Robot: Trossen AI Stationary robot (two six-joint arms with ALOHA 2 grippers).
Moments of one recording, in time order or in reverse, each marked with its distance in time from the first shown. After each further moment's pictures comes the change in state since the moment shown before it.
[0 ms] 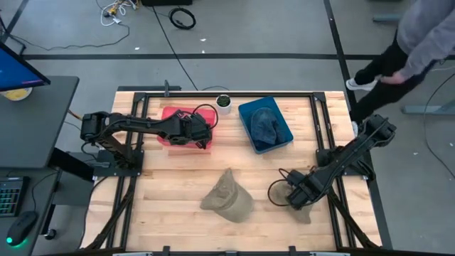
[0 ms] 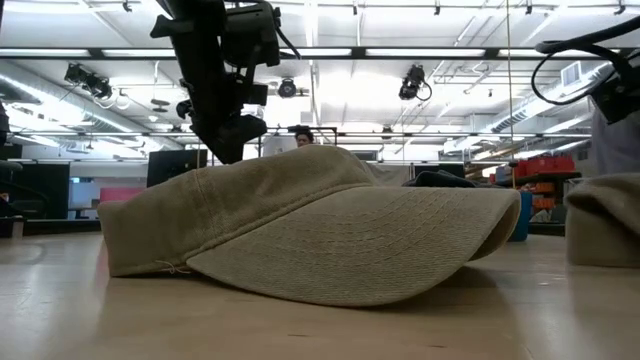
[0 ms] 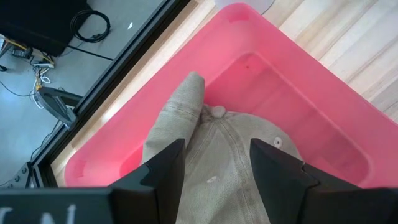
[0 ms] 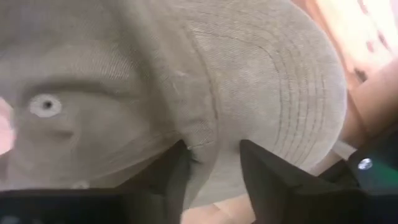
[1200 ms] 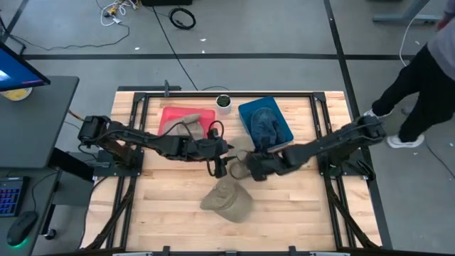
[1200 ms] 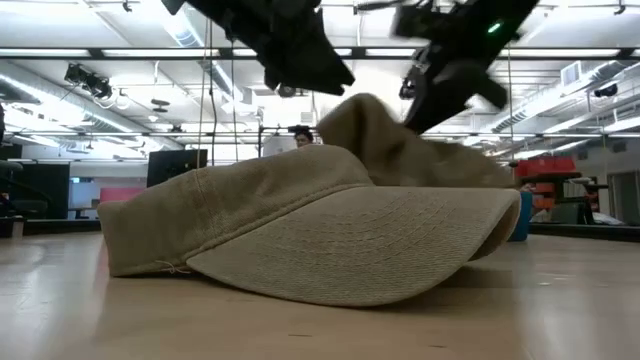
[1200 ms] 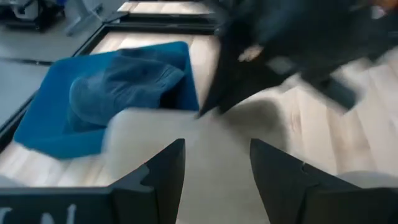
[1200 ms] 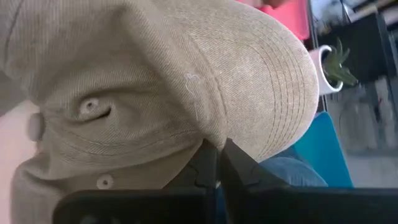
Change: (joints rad) left arm -0.247 0.000 0.000 0.762 0.359 0.396; right arm -0.422 0.104 0.238 0.467 0.643 -1.341
